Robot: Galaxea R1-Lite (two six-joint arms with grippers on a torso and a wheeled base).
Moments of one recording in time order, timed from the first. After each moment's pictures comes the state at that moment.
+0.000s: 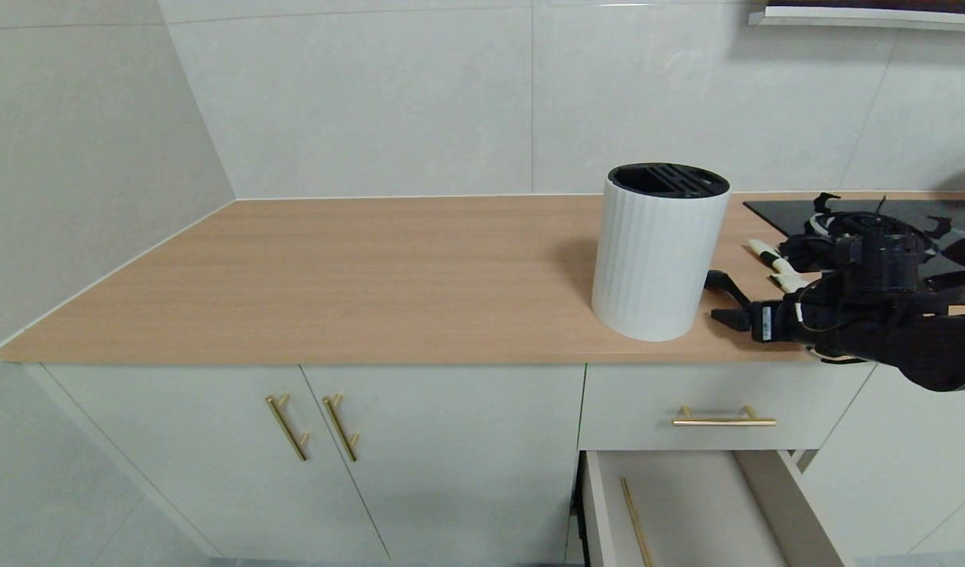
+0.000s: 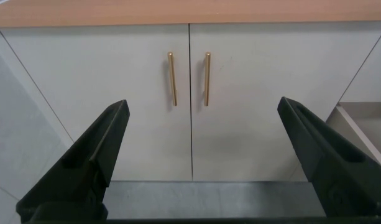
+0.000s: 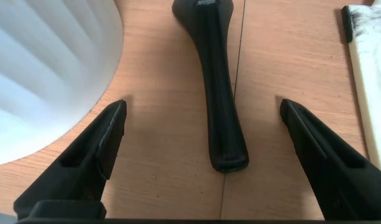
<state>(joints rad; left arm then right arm) 0.00 0.00 0.00 0.00 0.00 0.00 0.04 1.95 -1.00 -0.56 0.11 -0.03</state>
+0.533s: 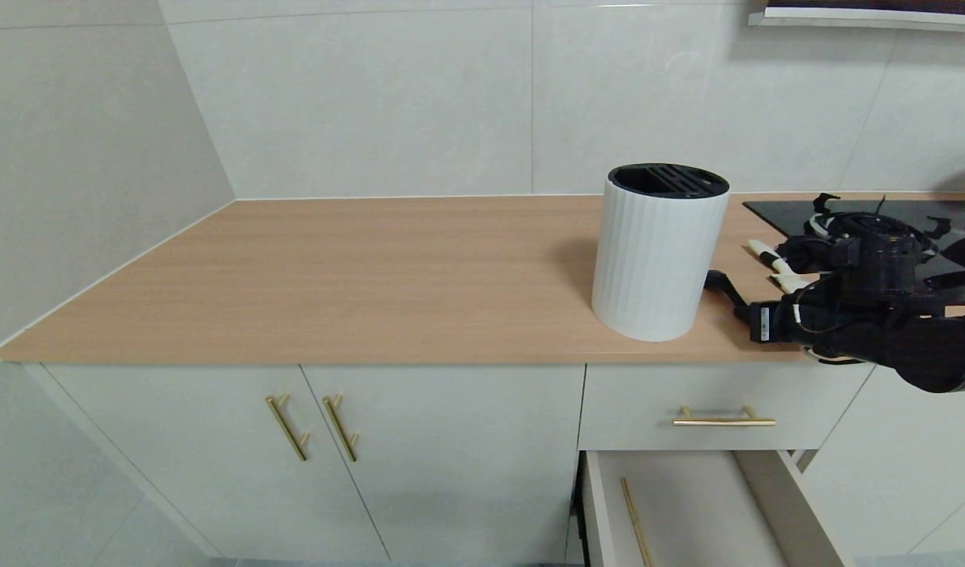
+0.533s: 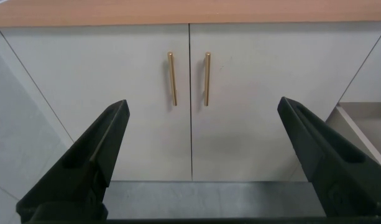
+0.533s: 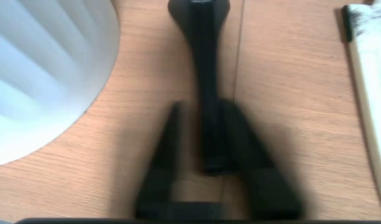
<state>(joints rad) 0.00 0.00 0.00 0.00 0.00 0.00 0.04 1.97 -1.00 -0.56 0.11 -0.04</state>
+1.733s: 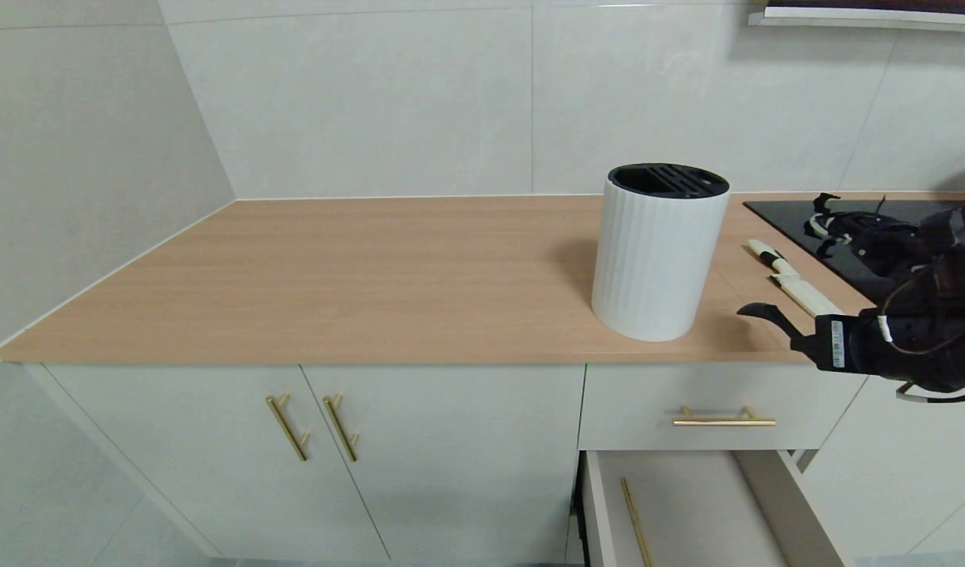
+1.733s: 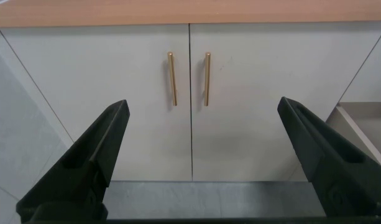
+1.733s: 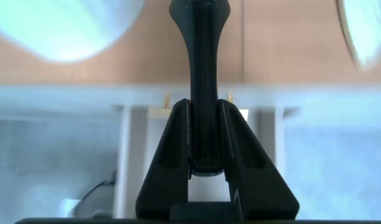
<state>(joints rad) 0.00 0.00 0.00 0.00 0.00 0.00 0.17 1.52 -0.91 0.00 -0.07 0.19</state>
